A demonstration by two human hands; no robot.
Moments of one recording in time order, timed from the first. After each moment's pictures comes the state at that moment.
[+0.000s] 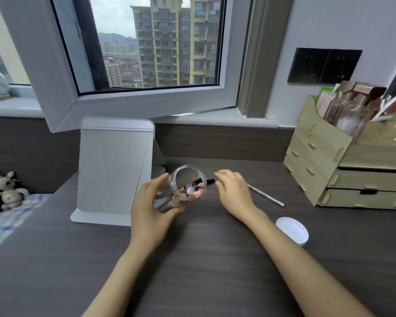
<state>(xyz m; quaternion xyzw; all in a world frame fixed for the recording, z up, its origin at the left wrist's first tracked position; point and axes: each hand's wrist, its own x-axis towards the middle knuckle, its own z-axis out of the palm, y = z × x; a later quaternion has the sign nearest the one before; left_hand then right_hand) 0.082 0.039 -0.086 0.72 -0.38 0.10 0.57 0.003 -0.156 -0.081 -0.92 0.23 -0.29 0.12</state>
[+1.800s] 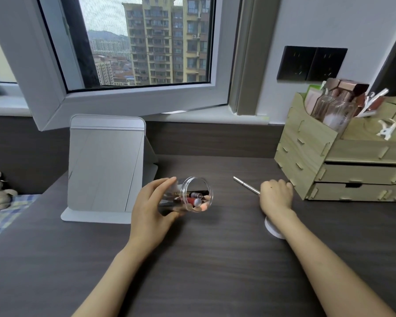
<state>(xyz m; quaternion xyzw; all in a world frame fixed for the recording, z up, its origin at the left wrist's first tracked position) 0.083 0.032 -0.098 0.73 -0.47 0.16 0.46 -0.069 -0.208 -0.083 -0.86 0.48 -0.07 -0.14</state>
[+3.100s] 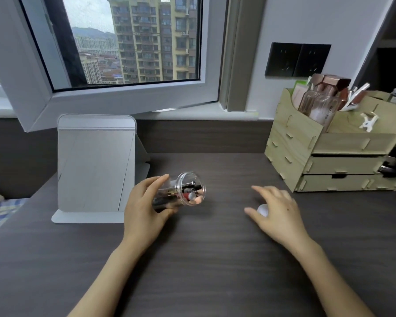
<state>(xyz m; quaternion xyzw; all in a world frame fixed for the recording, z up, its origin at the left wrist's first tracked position) 0.083 0.031 -0.097 0.75 -0.47 0.17 0.45 -0.134 -0.143 -0.072 -0.89 0.39 -0.21 0.07</state>
